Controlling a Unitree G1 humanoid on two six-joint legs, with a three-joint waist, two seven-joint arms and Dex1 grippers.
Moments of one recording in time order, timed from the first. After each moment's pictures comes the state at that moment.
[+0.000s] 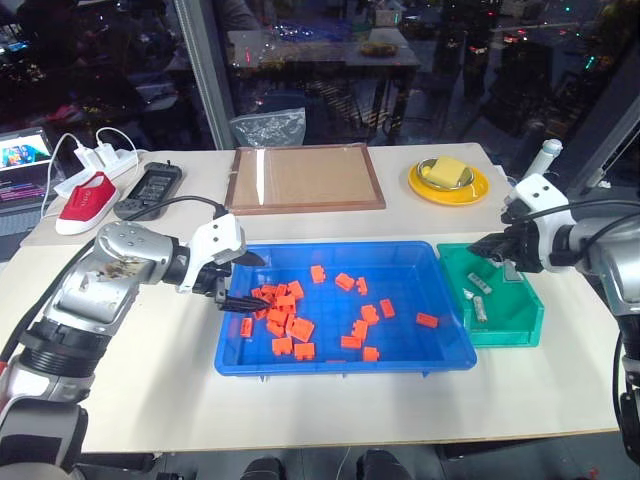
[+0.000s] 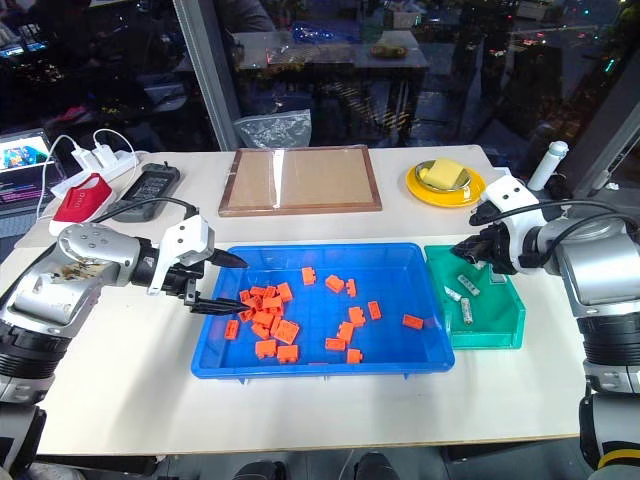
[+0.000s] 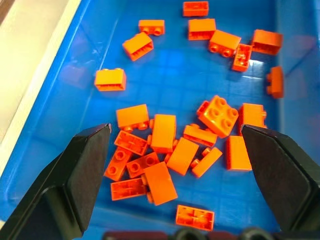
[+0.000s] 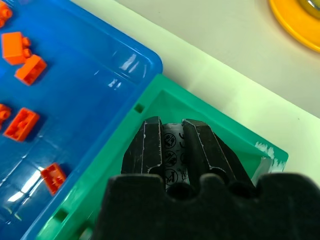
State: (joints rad) left arm -0.67 0.89 -0.19 -0.06 -0.27 0.57 -1.26; right arm -0.72 -0.96 0.03 0.07 0.20 1.00 0.91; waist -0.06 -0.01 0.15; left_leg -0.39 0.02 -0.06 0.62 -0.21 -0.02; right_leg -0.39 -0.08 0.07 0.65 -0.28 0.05
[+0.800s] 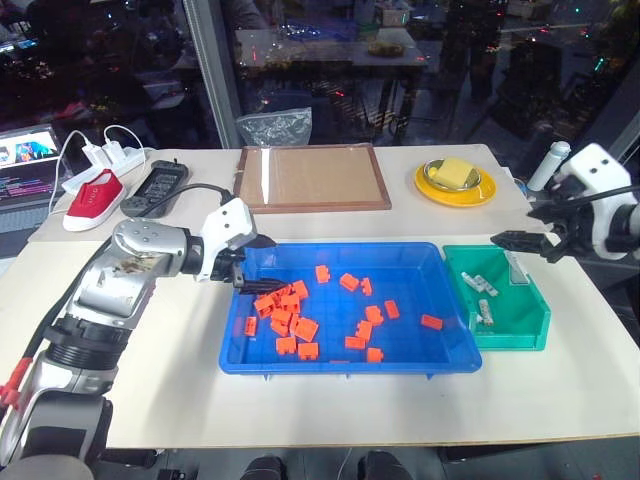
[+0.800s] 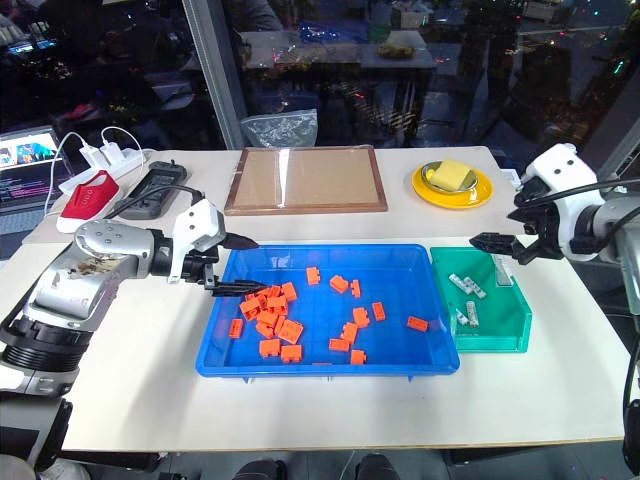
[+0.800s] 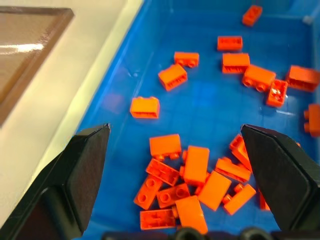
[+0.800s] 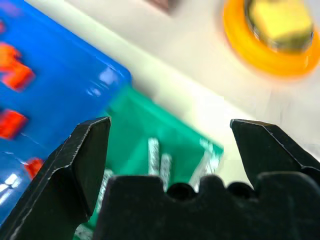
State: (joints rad) left arm -0.72 0.79 -0.12 -0.03 -0.29 0.56 -1.16; right arm -0.71 -1.13 -0.12 -0.09 0.35 0.95 1.05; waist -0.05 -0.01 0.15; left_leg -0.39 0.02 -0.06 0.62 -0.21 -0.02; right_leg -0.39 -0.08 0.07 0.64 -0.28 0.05
